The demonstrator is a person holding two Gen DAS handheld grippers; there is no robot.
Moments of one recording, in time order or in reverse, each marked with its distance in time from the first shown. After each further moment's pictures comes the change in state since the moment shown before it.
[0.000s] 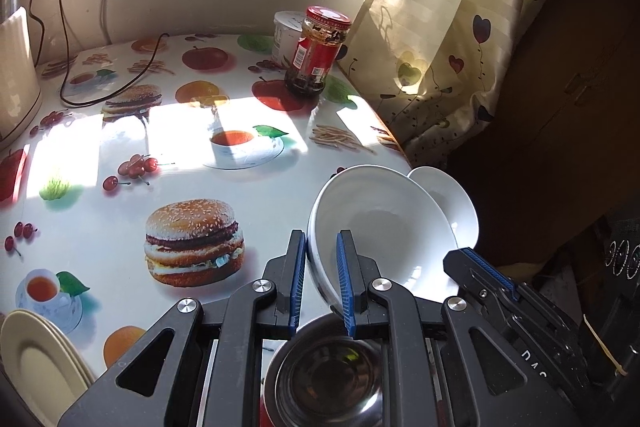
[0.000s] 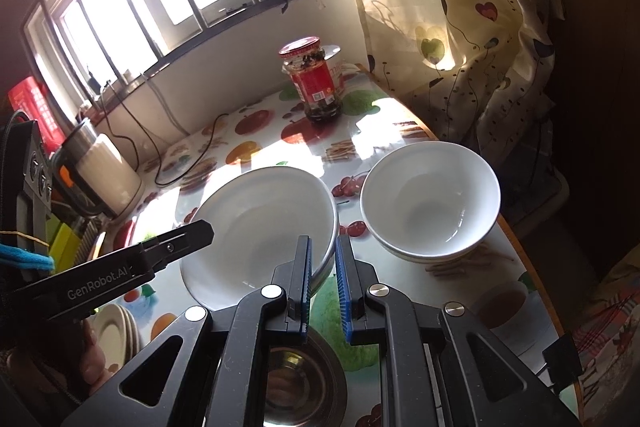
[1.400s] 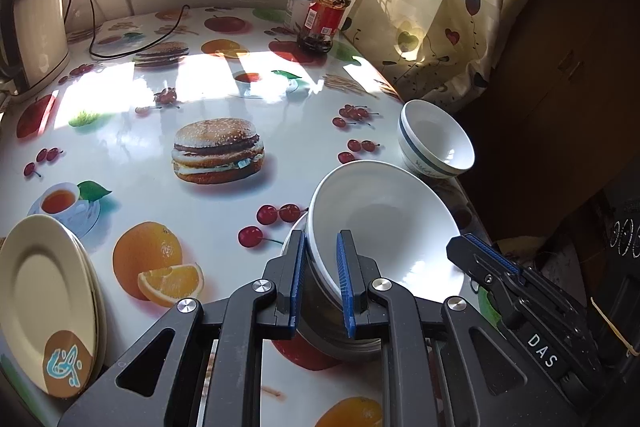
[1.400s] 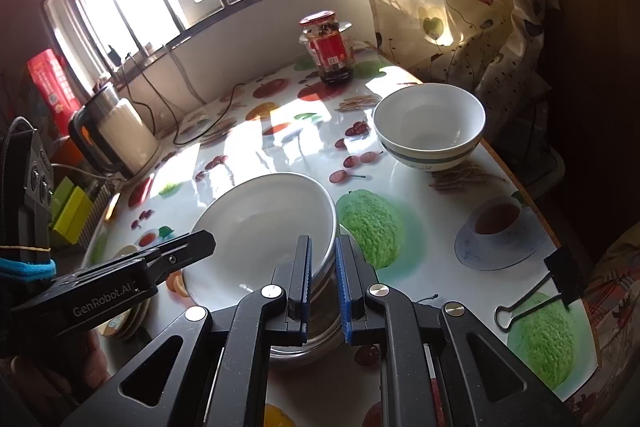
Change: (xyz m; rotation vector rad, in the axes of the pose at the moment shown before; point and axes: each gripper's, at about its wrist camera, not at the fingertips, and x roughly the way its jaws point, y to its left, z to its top) left arm -0.032 0.007 -0.077 0.001 0.037 0.024; right arm -0.037 0.011 -0.068 -0.012 0.047 0.015
